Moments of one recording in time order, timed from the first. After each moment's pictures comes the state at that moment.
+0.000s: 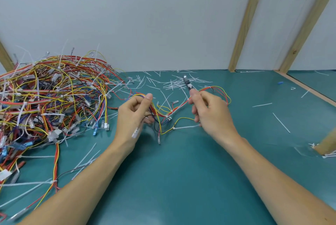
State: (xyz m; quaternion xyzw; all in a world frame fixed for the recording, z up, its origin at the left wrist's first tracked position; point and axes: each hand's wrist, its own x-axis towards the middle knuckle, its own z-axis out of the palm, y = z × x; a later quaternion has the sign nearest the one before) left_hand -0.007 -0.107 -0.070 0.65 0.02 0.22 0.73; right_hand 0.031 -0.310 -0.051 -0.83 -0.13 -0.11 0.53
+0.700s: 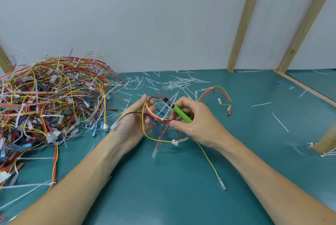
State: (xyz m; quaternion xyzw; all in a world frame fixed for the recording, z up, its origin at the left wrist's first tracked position) left_hand -0.005 -0.100 -0.060 0.49 0.04 -0.05 0.87; right_hand 0.014 -0.299 -0.048 -0.81 -0.30 0.00 0.51
